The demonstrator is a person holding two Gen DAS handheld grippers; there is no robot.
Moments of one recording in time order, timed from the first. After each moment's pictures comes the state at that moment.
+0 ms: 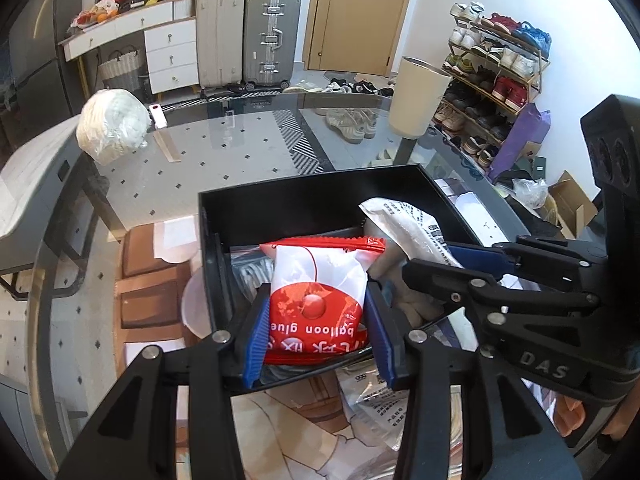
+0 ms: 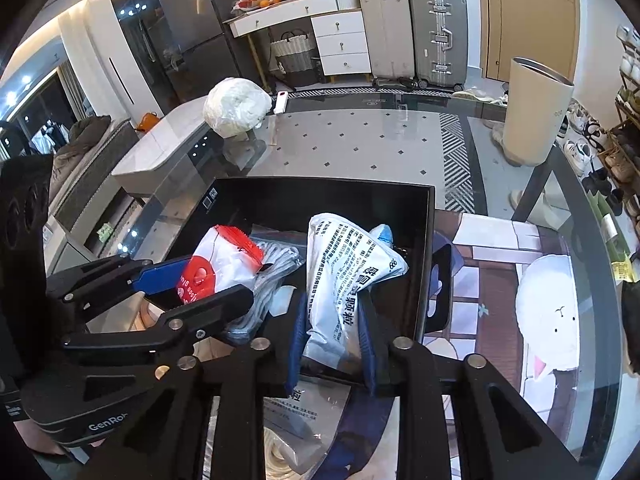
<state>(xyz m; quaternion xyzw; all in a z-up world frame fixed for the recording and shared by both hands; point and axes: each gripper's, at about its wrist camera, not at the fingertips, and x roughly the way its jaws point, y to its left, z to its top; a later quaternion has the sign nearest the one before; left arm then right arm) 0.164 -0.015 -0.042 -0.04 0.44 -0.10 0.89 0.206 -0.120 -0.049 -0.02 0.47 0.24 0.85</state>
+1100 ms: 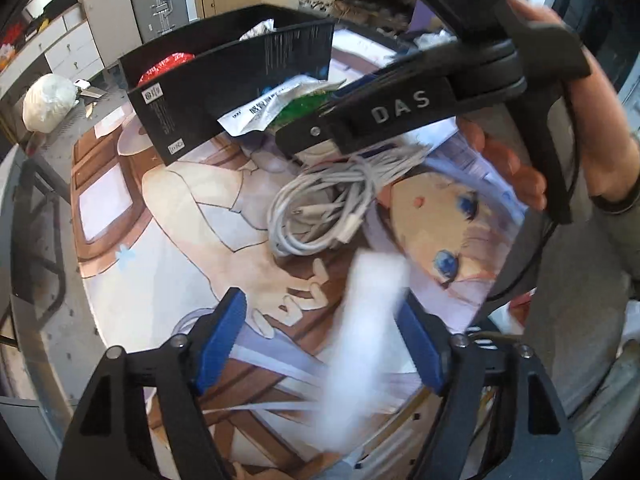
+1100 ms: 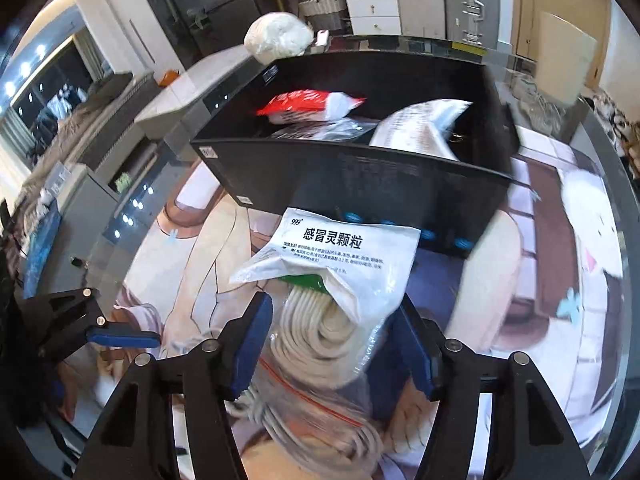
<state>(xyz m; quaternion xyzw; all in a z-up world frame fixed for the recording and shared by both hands) 0.016 -0.032 -0.081 0.10 0.53 -0.24 0.81 0.118 -0.107 -0.092 -0.06 0.52 0.28 0.80</state>
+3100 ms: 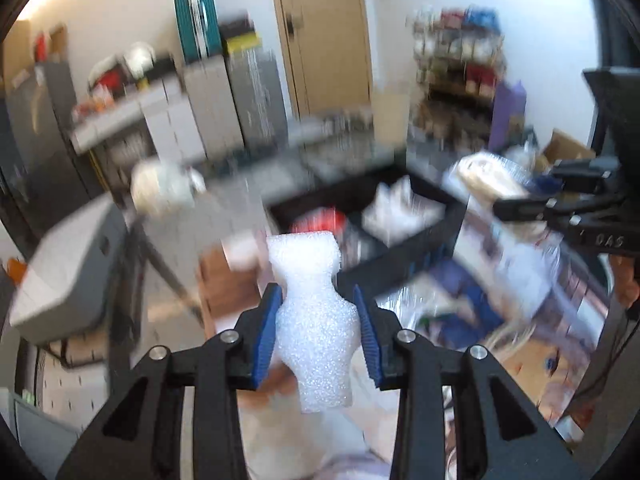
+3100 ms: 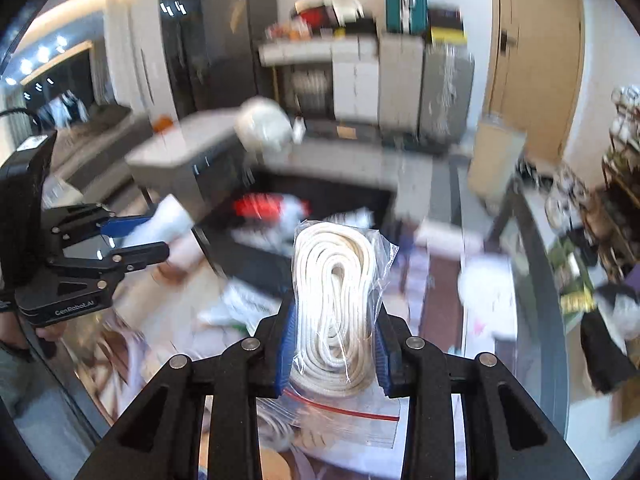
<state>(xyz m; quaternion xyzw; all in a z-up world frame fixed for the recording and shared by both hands) 0.069 0.006 -0.015 0.09 0.34 -0.10 0.93 0.089 -0.158 -0.015 -0.08 0.36 0.26 0.89</state>
